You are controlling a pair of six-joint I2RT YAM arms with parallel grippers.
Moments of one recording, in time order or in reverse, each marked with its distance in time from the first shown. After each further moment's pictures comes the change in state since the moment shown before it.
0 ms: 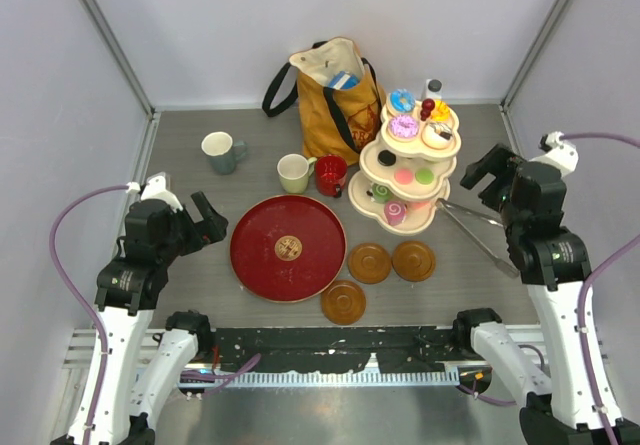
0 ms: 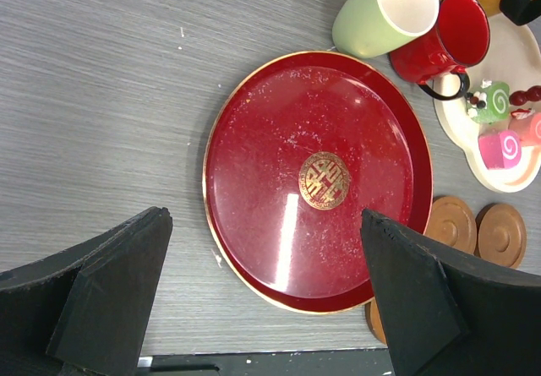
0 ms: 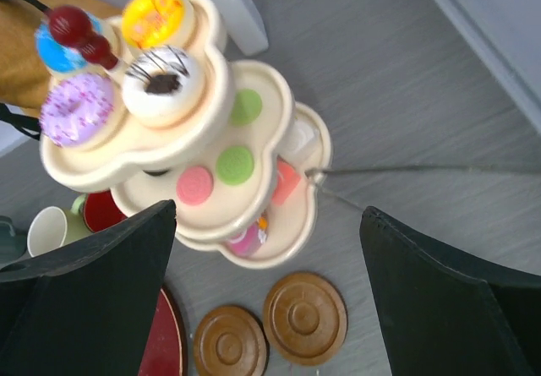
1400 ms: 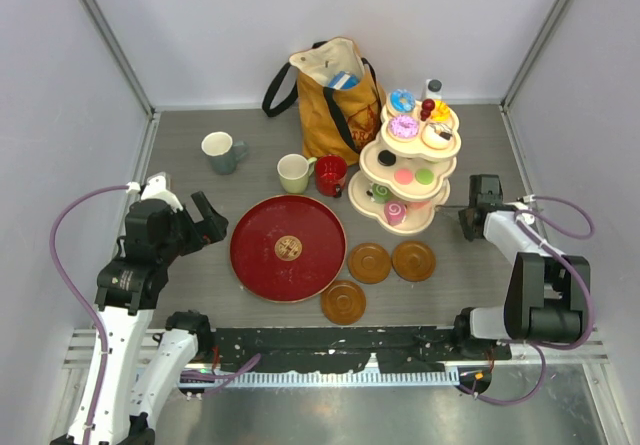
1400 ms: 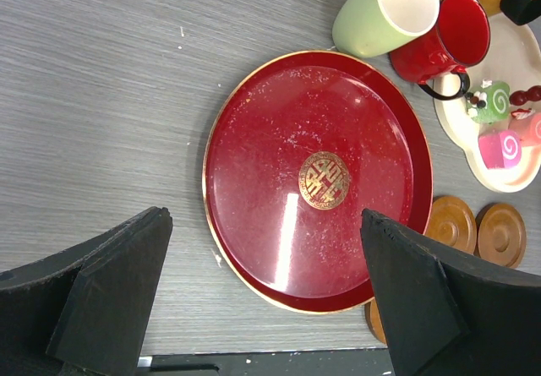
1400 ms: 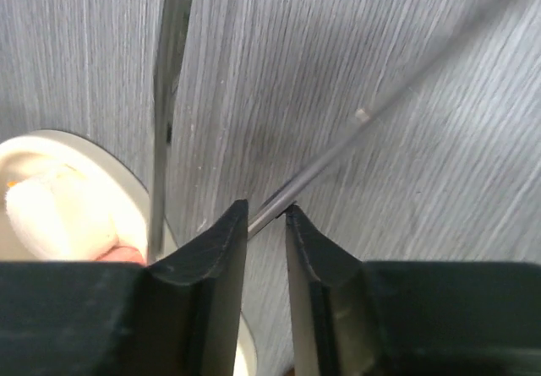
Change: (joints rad) left arm 0.000 0.002 0.000 0.000 0.000 -0.002; right arm -0.208 0.551 -0.513 0.352 0.047 0.775
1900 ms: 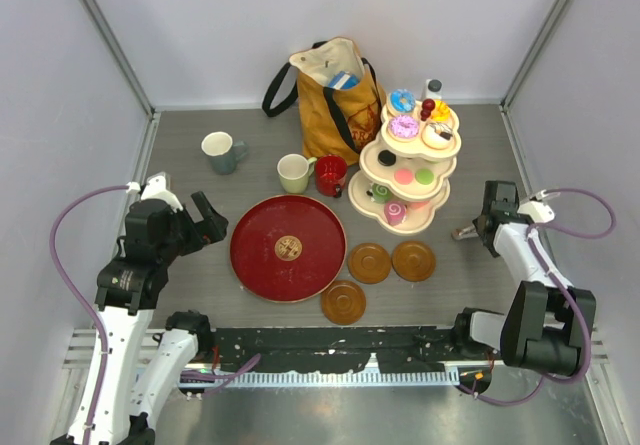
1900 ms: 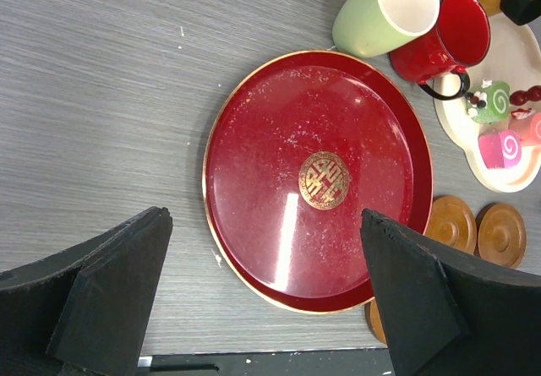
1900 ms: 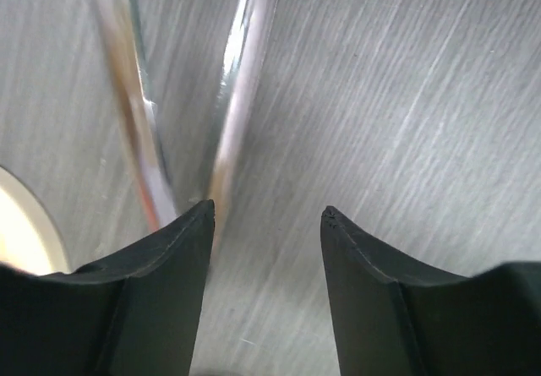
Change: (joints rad) left arm 0.000 0.000 0.000 0.000 0.000 0.000; right arm -0.086 -0.166 -0.038 -0.082 0.137 -0.307
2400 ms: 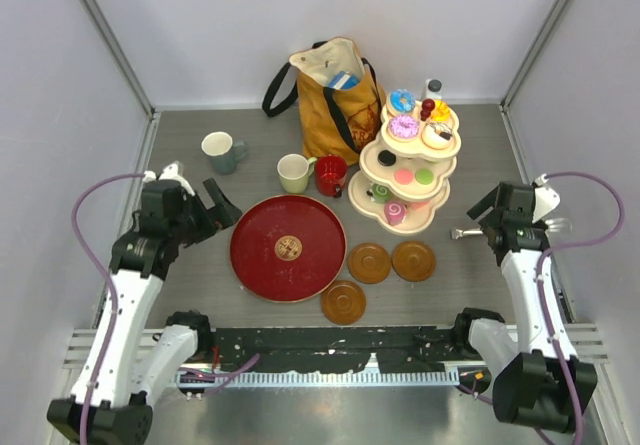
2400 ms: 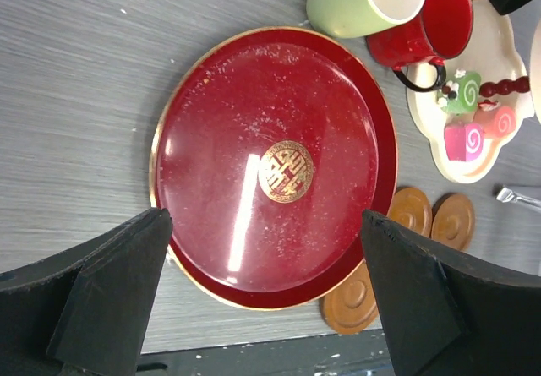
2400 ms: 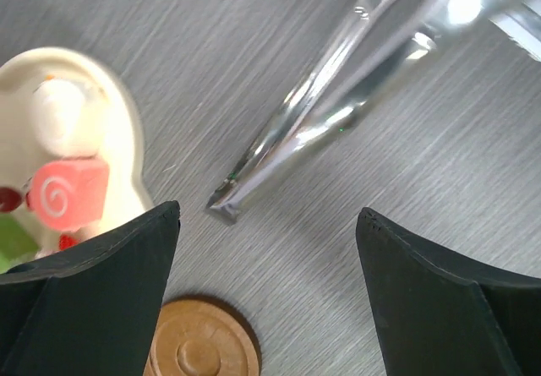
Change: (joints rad) left arm 0.000 0.126 0.000 0.050 0.090 -0.101; right arm 0.000 -0.253 0.056 -0.110 -0.139 -0.320
